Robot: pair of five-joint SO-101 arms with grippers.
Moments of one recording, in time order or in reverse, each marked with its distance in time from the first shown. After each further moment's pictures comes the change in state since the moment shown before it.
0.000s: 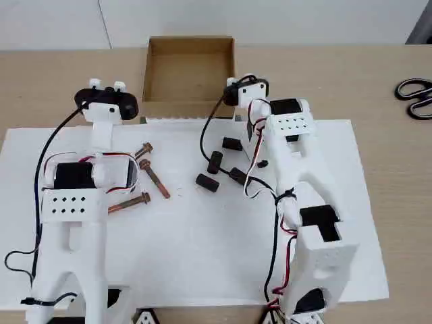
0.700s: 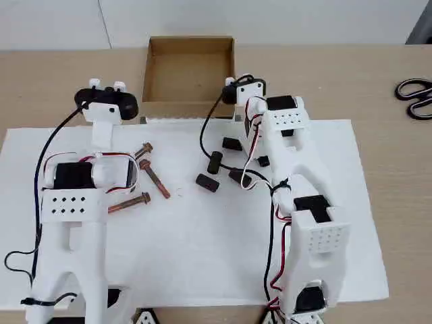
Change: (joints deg) left arm 0.0 0.0 0.0 0.0 -0.2; right arm -0.1 8.4 -7.7 0.0 0.2
